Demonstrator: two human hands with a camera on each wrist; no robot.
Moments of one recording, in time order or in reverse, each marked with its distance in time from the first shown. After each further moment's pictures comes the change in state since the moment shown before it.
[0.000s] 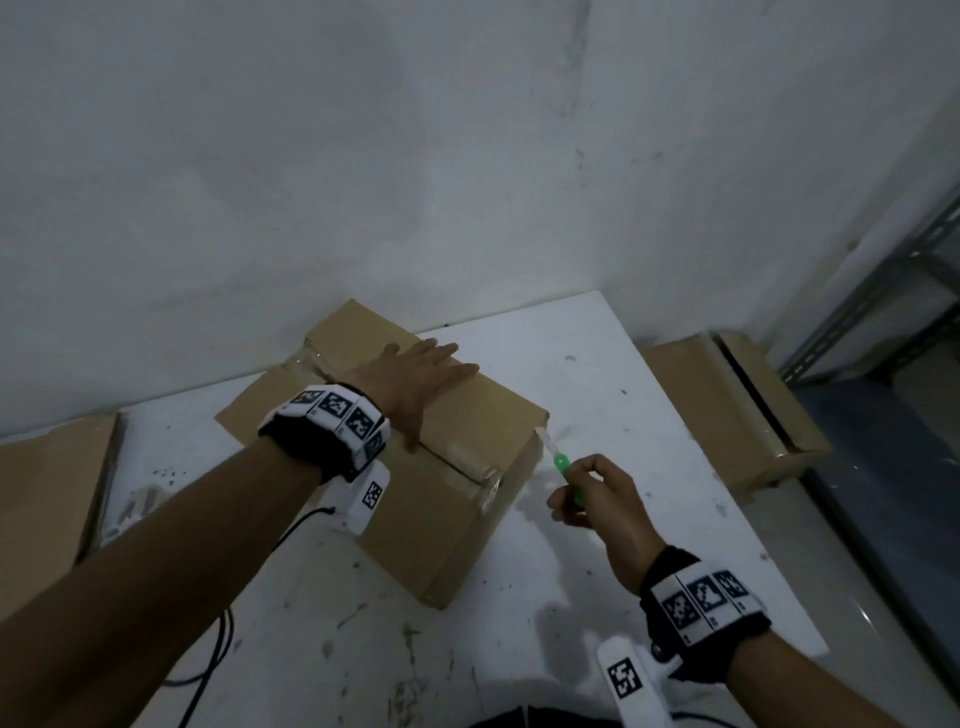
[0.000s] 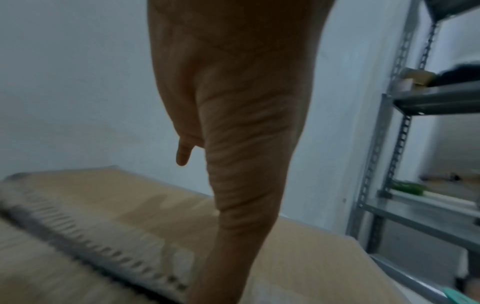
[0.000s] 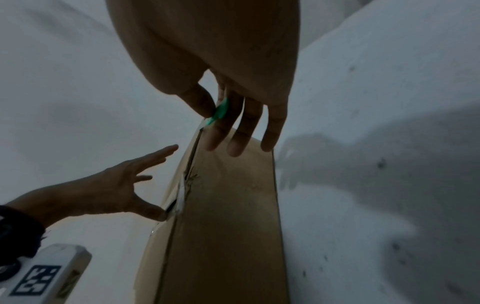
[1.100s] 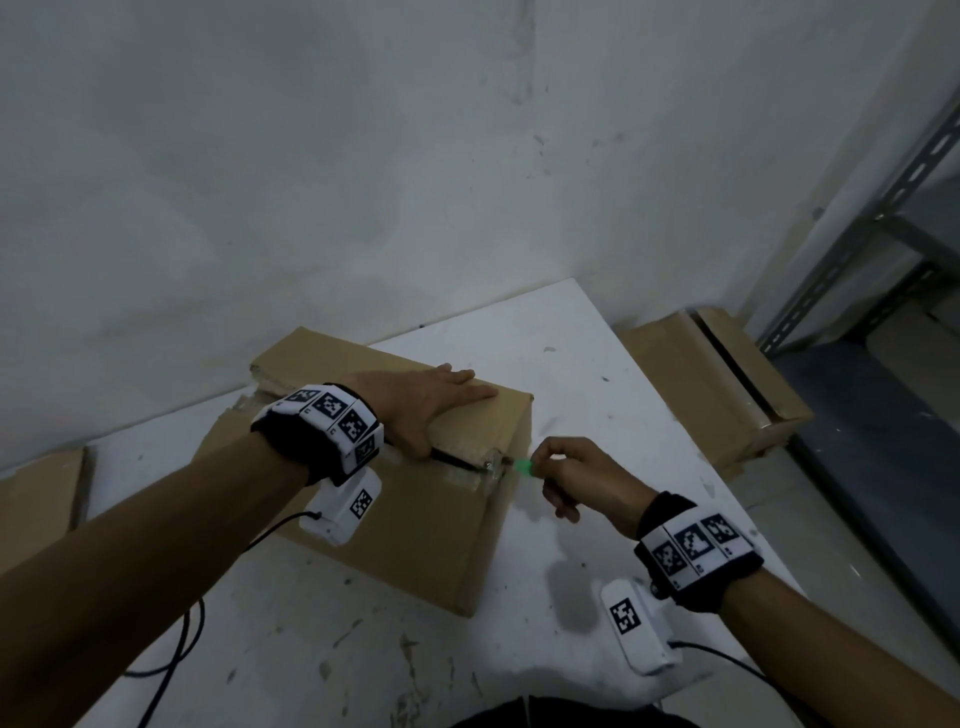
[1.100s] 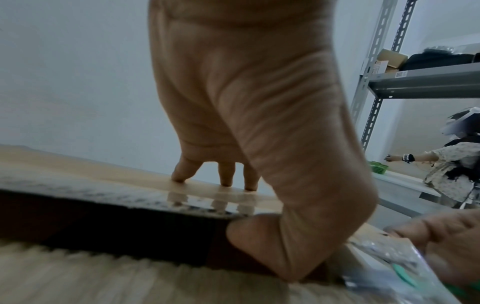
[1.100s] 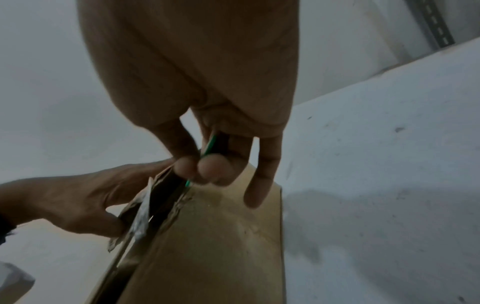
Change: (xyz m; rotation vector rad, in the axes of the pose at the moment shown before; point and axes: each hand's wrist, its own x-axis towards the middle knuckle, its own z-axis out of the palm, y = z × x) left_hand 0.016 0.022 -0.012 -0.077 -0.104 0.281; right_hand 0.020 -0.031 -0.006 -0.348 -0.273 0.032
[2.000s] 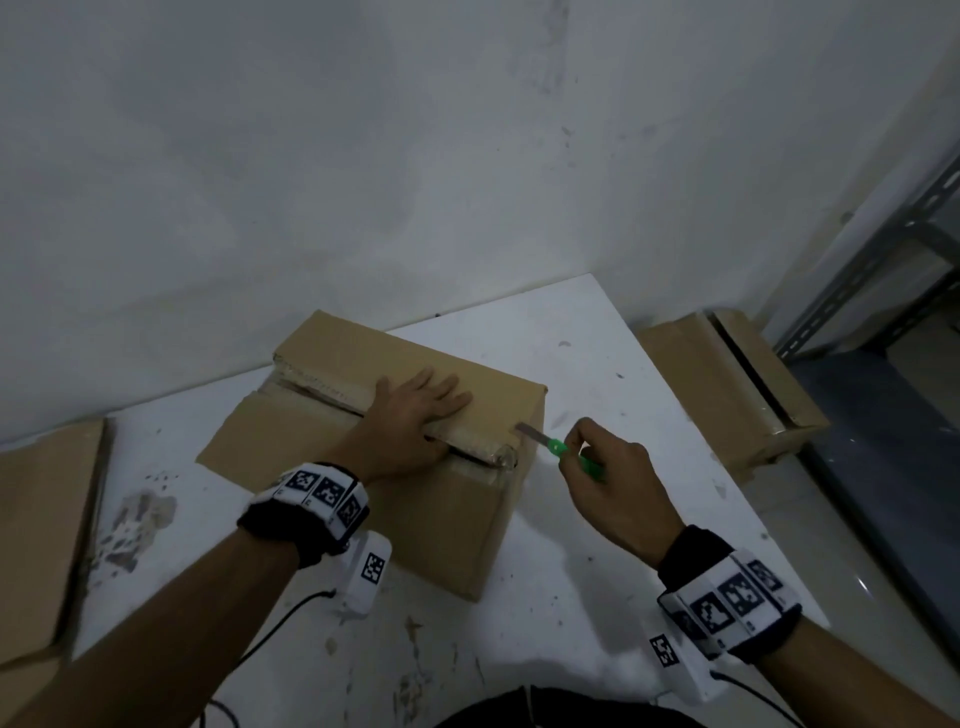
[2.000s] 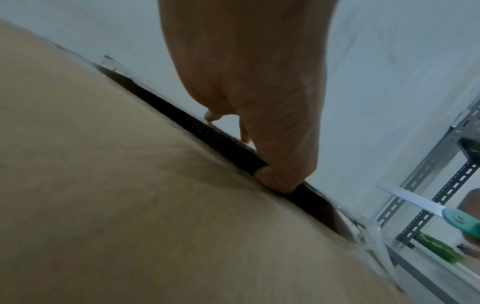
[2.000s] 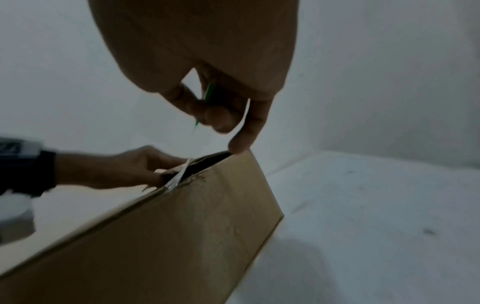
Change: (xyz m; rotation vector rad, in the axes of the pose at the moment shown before) left_hand -0.023 0.010 0.071 -0.295 0.394 -0.206; right_hand -0.025 0.019 0.006 -0.350 0.367 -0.540
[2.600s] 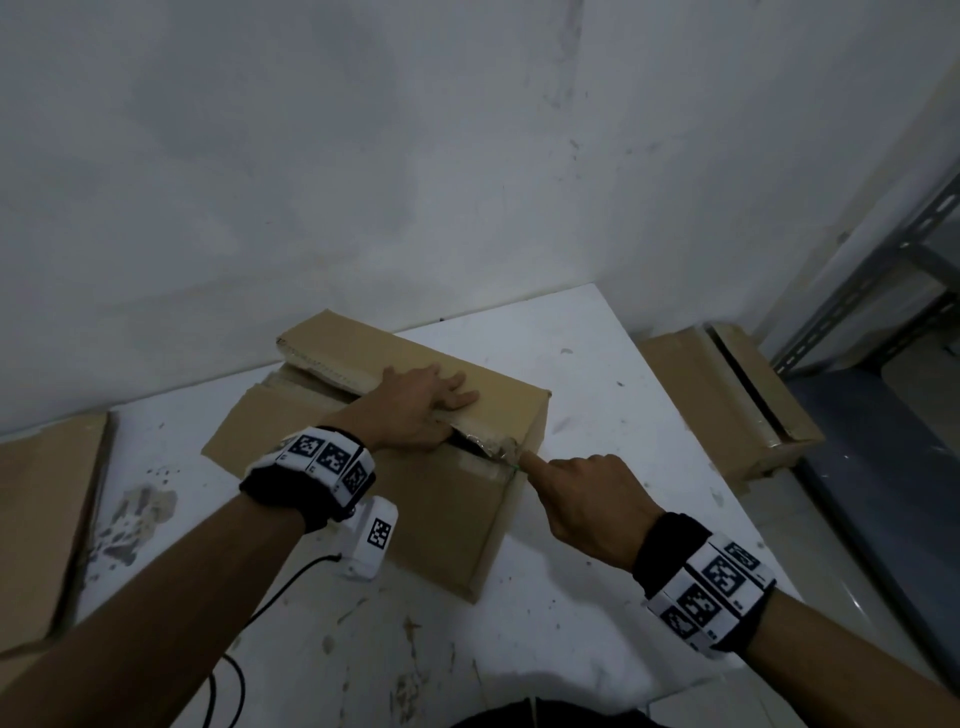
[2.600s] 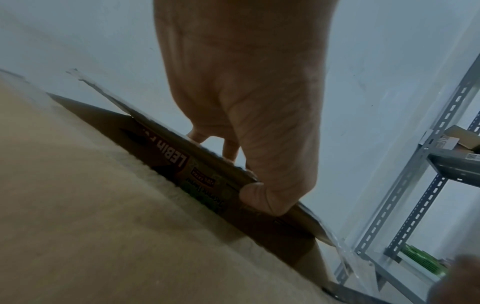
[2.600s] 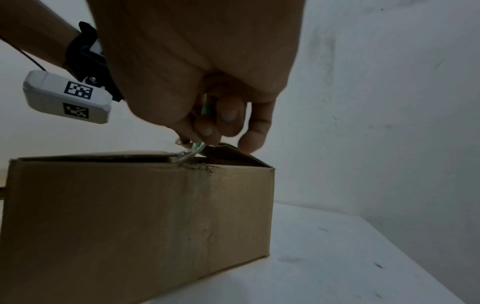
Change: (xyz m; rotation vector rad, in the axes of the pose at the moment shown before) left_hand 0.006 0.007 -0.032 0.053 -0.129 -0.002; right_hand 0.004 -0.011 0.010 -0.816 -0.200 -0.474
